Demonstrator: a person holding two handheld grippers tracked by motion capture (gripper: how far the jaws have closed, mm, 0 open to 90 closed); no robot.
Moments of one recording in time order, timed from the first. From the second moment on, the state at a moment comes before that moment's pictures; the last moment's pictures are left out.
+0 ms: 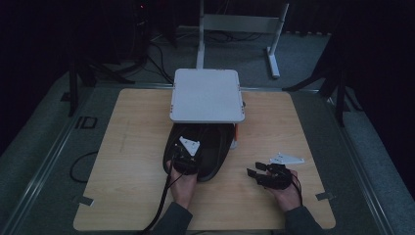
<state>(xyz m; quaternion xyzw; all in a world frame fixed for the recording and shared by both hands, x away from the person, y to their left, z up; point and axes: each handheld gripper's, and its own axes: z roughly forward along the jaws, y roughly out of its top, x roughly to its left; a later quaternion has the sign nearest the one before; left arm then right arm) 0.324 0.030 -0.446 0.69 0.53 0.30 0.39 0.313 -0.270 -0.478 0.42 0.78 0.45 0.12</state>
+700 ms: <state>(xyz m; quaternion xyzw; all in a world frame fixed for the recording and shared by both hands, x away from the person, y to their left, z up) 0.346 0.016 -0.446 0.65 0.56 0.31 0.40 0.314 -0.271 -0.482 0.42 0.78 0.44 0.12</state>
